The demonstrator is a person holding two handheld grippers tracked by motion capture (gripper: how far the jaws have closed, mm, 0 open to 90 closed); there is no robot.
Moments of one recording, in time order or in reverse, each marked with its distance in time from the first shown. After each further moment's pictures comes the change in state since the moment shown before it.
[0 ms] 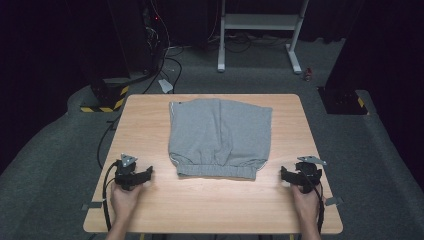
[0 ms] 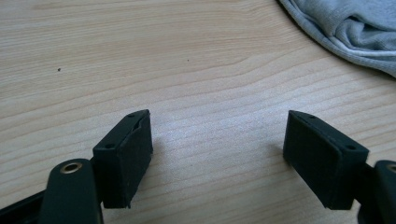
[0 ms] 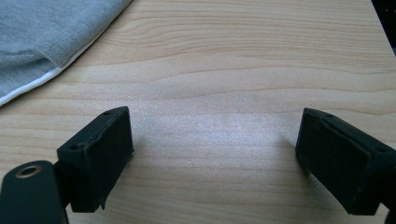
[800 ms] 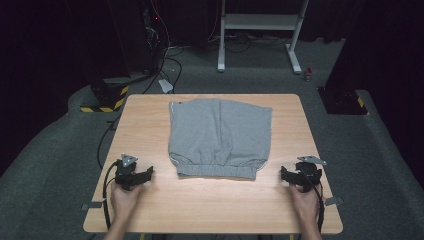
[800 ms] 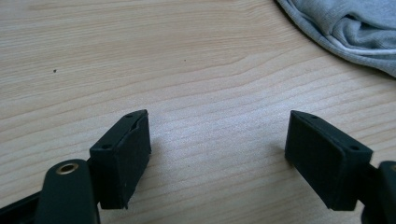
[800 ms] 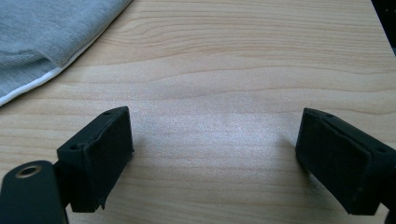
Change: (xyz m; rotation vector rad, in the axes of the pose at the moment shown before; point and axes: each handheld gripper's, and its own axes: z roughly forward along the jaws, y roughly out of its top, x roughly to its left) left arm 0.000 0.001 0.000 0.008 -0.010 0.010; right arm 0.000 0.000 0.000 0.003 0.000 0.000
